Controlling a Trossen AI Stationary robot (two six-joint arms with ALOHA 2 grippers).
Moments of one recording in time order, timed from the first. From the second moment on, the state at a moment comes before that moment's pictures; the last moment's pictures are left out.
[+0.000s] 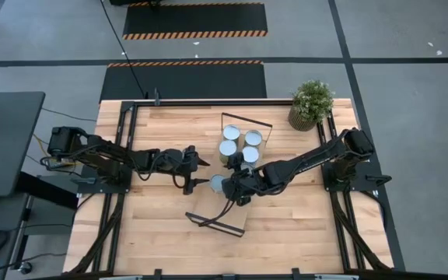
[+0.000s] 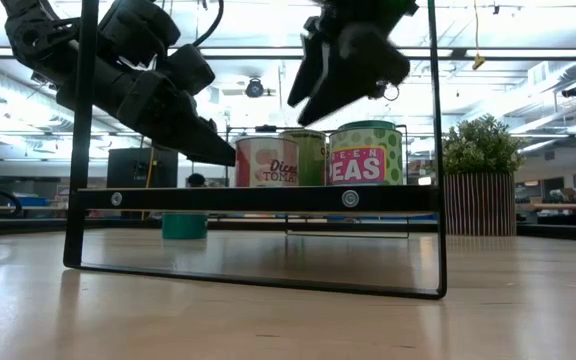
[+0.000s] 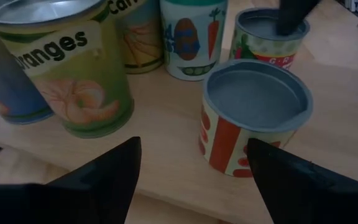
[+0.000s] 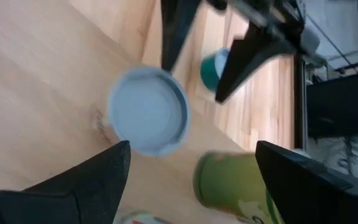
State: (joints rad) left arm 0.00 1.43 0.45 0.53 -0.02 0.01; right arm 0.29 1.81 1.39 -0.54 0.57 -0.24
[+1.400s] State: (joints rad) left arm 0.00 1.43 0.45 0.57 -0.02 -0.01; right arm 0.55 1.70 1.10 -0.63 0.76 0.29
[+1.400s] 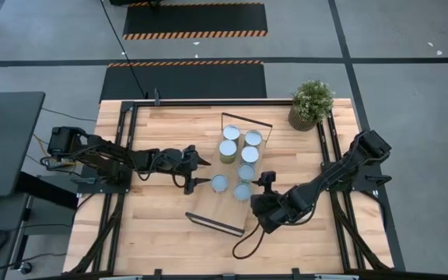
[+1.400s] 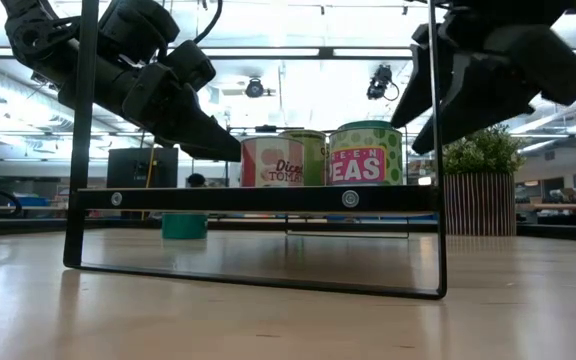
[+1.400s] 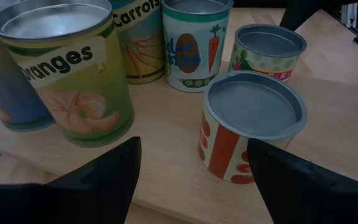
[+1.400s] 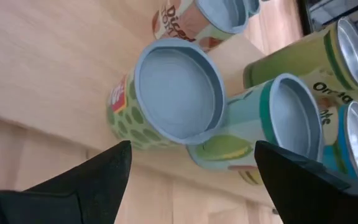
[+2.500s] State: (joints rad) left arm 0.00 1.43 0.45 0.57 -0.02 -0.01; right arm 0.54 1.74 1.11 -0.37 0.77 0.13
